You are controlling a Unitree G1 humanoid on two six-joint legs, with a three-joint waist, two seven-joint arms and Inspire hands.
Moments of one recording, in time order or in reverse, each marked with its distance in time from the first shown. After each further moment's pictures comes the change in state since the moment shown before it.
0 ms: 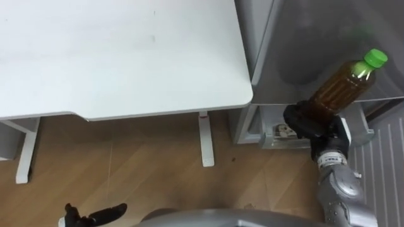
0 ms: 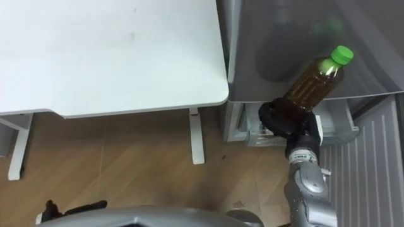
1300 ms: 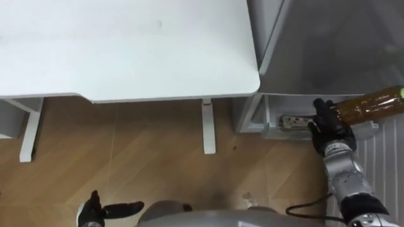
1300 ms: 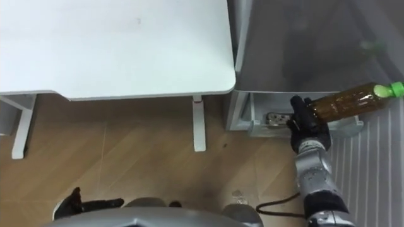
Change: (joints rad) left arm -0.132 0.024 0.030 0.081 0.152 0.102 -0.214; right arm -0.413 -0.071 -0.060 0.570 0.712 0.001 0.031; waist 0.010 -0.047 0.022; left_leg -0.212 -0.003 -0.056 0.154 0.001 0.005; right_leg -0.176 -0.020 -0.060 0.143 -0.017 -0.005
